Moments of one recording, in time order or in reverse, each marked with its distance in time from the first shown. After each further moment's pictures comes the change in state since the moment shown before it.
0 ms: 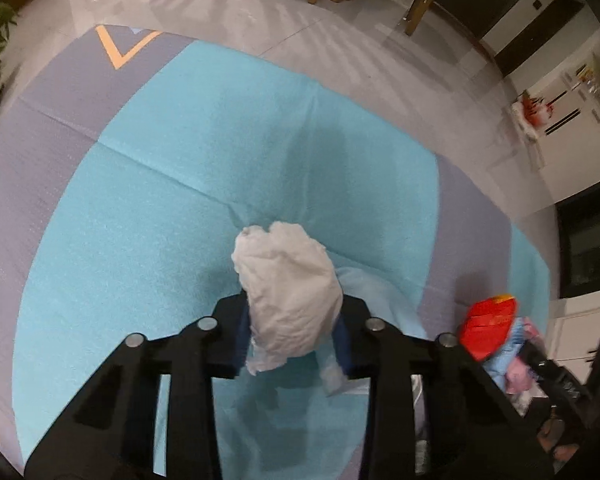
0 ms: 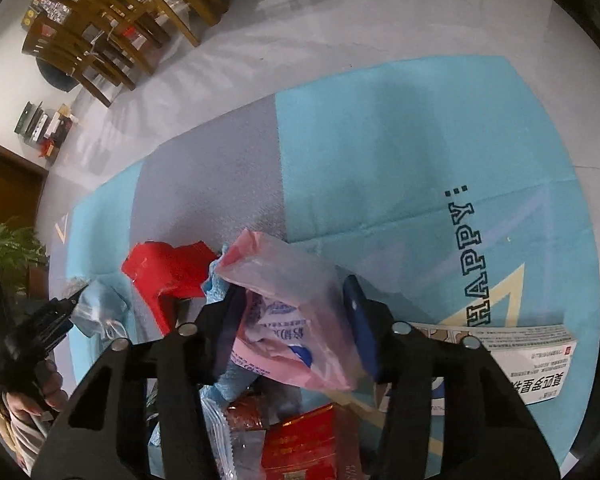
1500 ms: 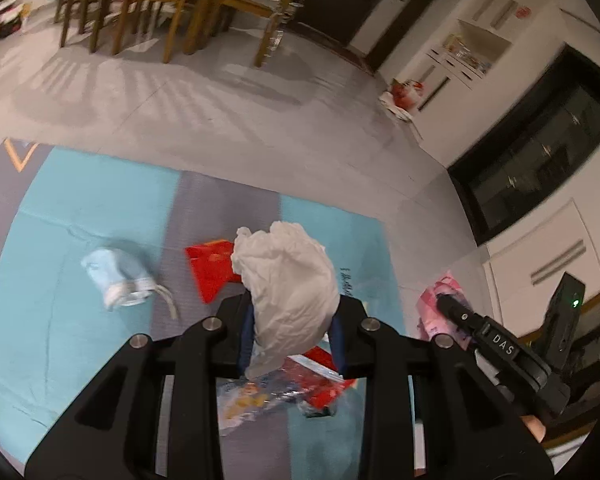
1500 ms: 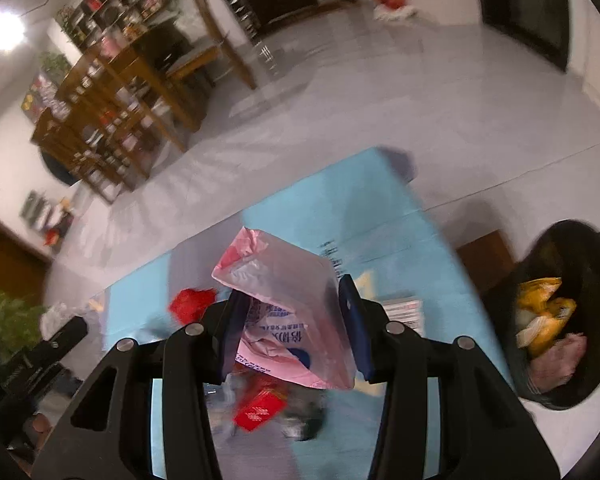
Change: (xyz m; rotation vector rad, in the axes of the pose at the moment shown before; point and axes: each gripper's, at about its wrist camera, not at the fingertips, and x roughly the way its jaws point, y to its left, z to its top) left arm -0.154 -0.158 -0.096 0.323 -0.157 -0.332; right arm -0.167 -0.067 -0.054 0.160 -0.373 -0.055
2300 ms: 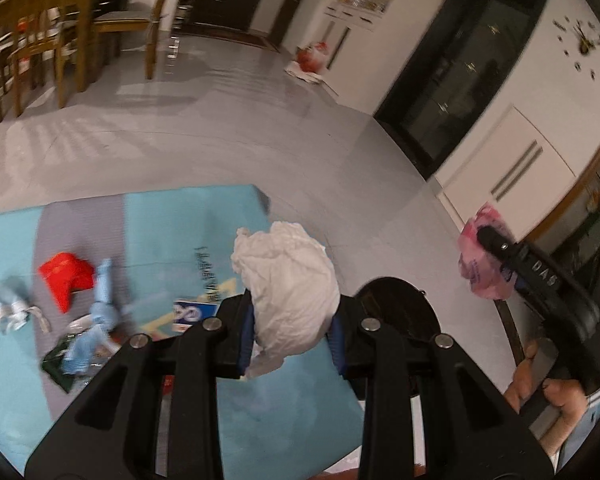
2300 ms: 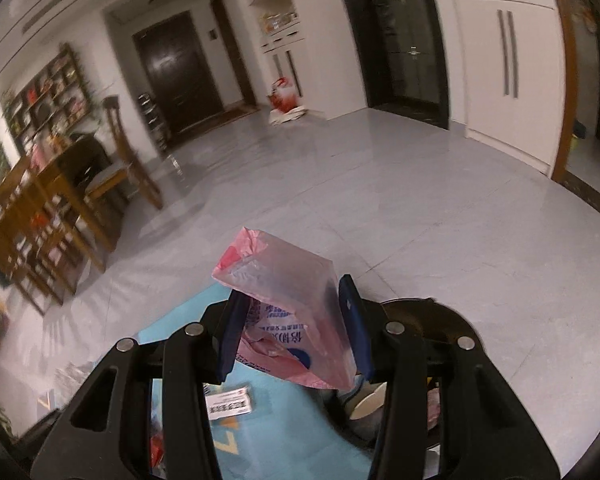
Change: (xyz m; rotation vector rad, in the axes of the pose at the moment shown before) left arm 0.043 -0.181 -0.059 0.312 0.049 -0.163; right arm -0.119 -0.118 0.011 0.173 -0.388 -0.287
